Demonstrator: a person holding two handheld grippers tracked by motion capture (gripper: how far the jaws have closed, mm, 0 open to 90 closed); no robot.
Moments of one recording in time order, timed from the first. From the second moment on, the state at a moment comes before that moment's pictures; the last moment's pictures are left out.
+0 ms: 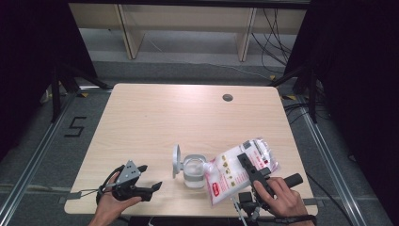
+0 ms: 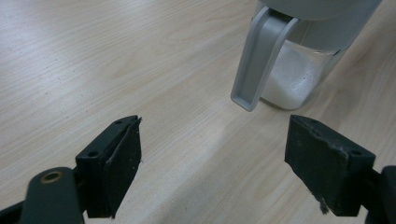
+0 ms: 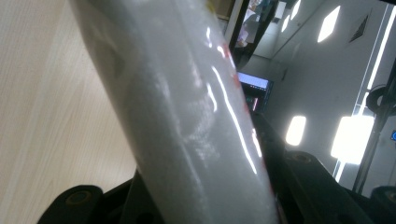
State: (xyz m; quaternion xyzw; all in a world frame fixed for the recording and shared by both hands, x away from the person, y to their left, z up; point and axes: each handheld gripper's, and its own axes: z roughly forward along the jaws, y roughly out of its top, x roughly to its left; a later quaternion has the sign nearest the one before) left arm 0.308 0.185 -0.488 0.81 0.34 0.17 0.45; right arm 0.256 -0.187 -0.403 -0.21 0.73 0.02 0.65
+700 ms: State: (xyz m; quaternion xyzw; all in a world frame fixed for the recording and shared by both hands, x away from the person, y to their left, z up) left arm 0.308 0.186 -0.488 0.81 0.34 0.17 0.45; right arm 0.258 -0.188 -0.403 -0.21 0.73 0.01 0.65
